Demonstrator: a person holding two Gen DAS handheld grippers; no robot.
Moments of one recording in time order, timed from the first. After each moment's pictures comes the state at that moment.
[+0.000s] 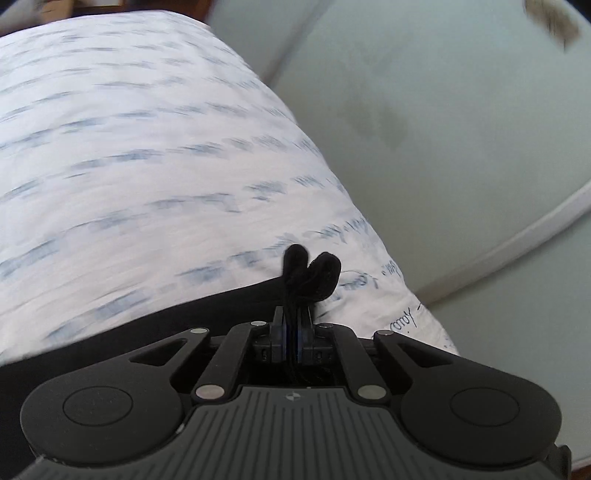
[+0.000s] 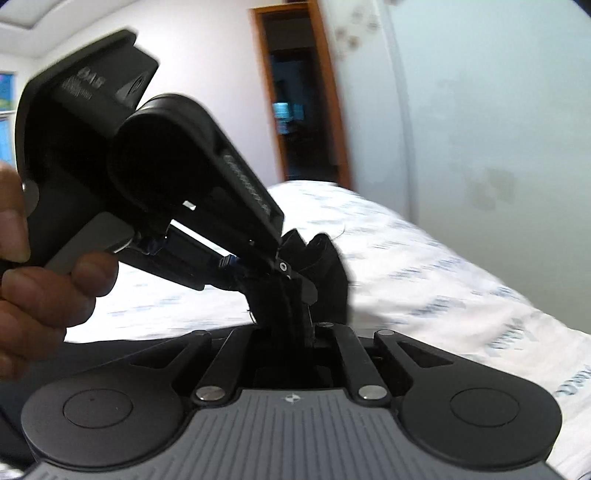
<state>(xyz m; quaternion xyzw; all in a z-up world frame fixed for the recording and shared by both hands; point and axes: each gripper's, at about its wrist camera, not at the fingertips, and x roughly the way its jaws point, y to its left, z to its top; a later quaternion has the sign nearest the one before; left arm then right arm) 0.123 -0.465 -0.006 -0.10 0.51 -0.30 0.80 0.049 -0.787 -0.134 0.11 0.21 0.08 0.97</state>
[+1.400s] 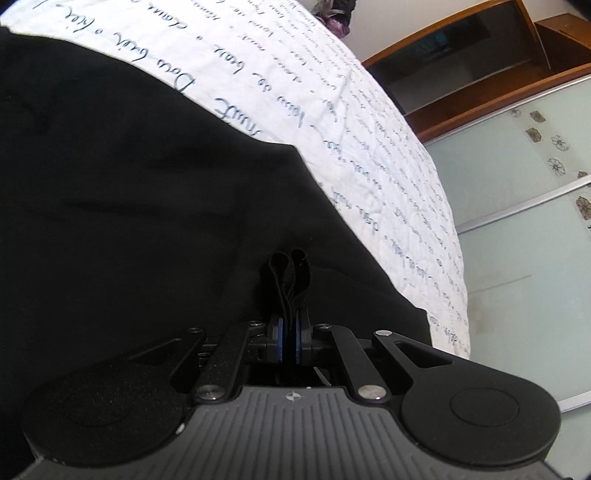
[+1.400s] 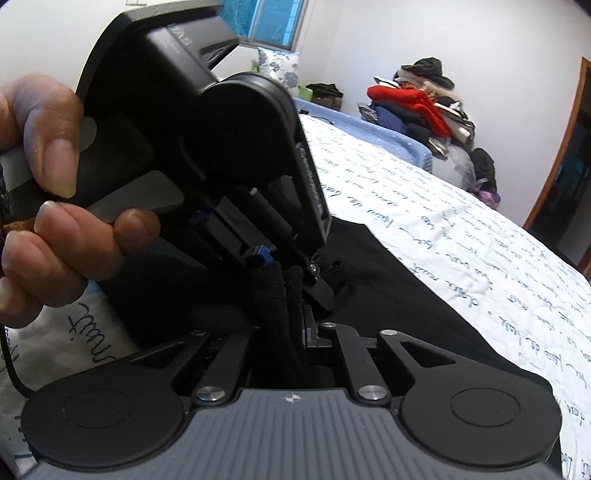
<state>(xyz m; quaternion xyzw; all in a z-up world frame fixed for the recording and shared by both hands) -0.004 -0.096 -0.073 -0.39 0.45 -0.05 0.80 -0.008 -0.471 -0.137 -0.21 0.22 0.42 0.86</state>
